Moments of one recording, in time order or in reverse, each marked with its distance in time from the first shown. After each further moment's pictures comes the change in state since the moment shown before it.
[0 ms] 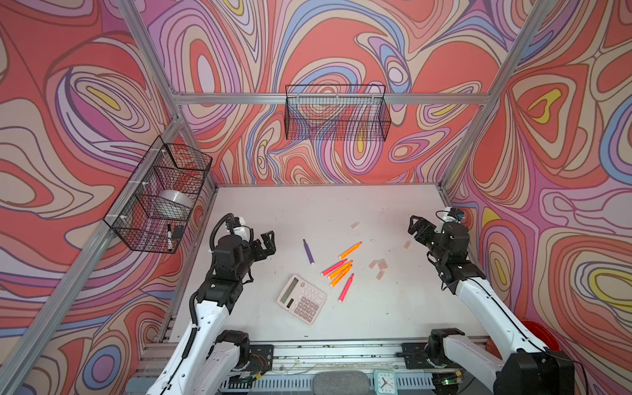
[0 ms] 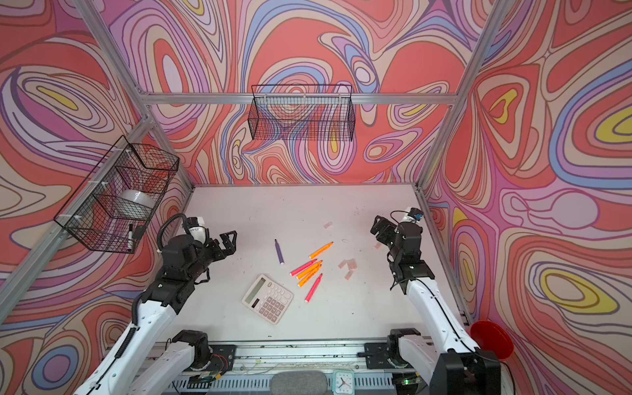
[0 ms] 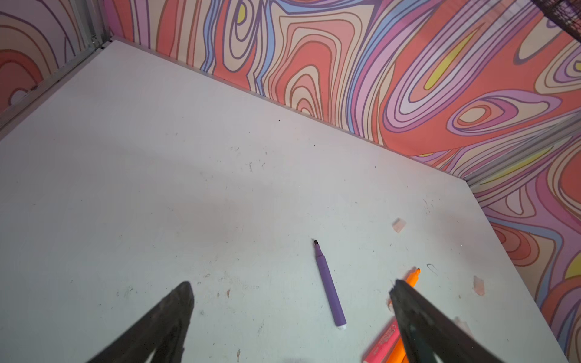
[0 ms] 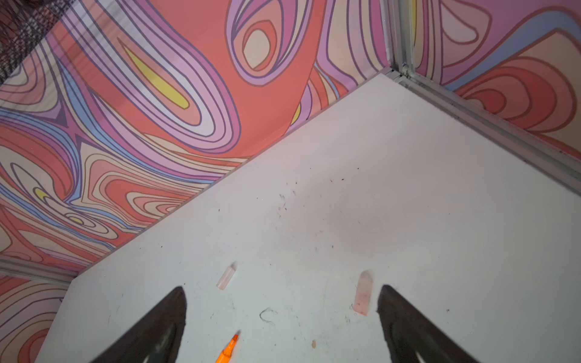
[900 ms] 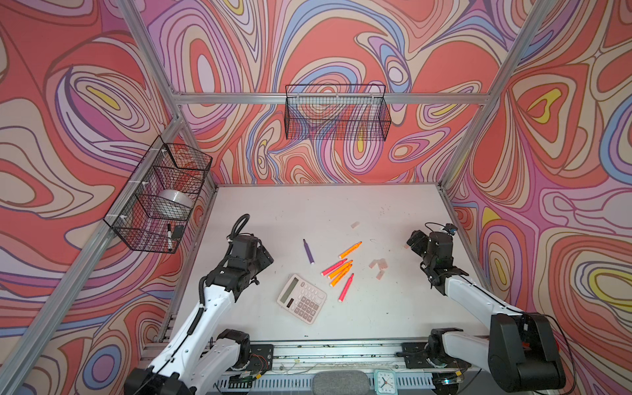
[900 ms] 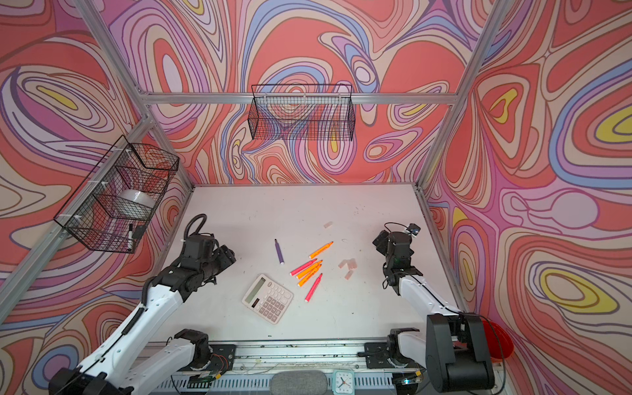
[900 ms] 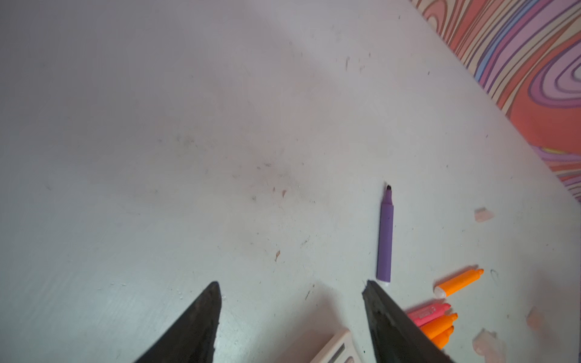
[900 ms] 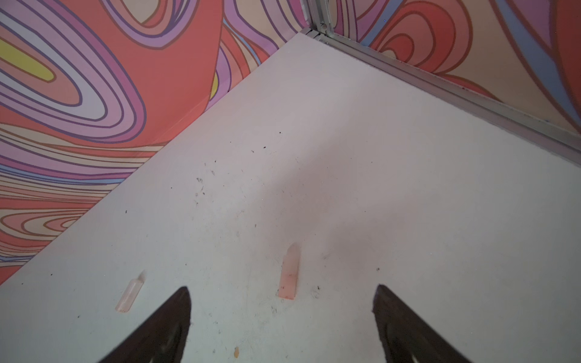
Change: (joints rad) left arm -0.157 0.221 0.028 -0.291 -0.134 -0.328; right arm 0.000 0.163 -0.167 0.203 0.224 0.053
